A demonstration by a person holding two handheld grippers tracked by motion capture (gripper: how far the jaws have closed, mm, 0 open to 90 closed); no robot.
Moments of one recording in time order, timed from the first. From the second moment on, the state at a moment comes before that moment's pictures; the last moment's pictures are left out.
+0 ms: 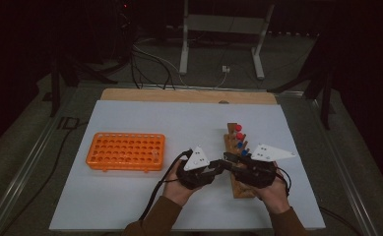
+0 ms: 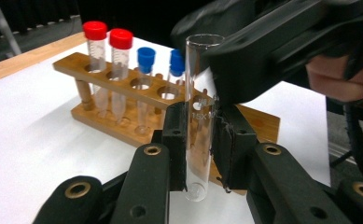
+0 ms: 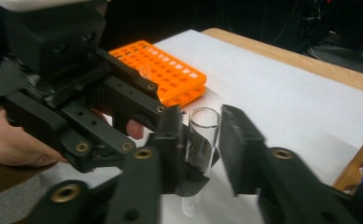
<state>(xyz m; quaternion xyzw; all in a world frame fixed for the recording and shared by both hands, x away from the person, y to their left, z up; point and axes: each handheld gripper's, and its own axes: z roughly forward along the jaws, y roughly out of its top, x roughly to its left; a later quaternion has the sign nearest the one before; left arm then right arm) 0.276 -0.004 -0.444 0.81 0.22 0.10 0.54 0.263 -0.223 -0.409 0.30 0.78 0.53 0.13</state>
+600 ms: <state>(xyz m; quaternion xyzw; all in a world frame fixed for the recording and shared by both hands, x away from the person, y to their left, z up) 0.275 0.036 -0.440 0.79 0.26 0.14 0.53 0.271 -0.238 -0.413 0.35 0.75 0.53 0.17</state>
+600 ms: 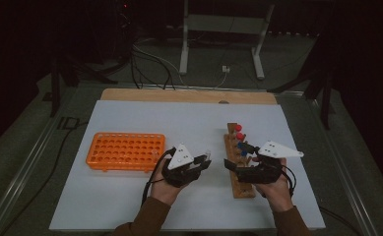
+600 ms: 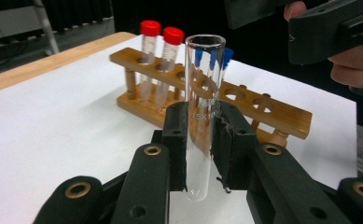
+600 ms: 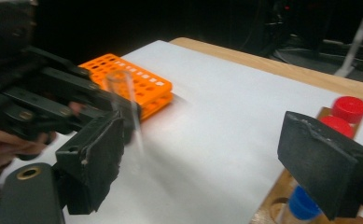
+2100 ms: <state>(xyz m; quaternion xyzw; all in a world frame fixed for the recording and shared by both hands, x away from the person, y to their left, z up) 0.275 0.165 -0.425 0.73 0.37 0.22 0.54 0.270 -0.264 -0.413 0.39 0.73 0.53 0.21</state>
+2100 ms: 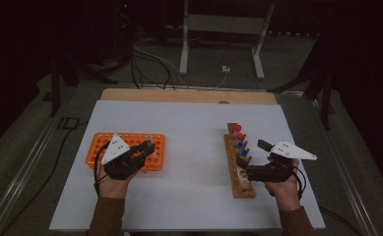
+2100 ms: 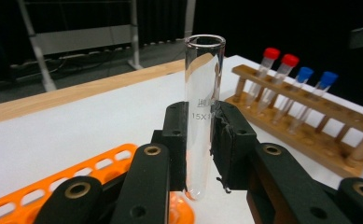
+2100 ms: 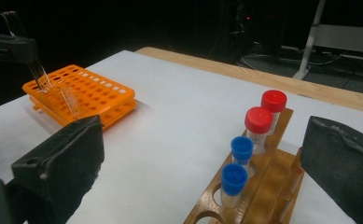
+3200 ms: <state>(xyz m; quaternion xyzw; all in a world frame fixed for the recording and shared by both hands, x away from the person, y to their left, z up) 0.285 0.165 -0.477 0.75 0.41 0.25 0.46 0.268 -0.268 -0.413 0.39 0.72 0.53 0.22</state>
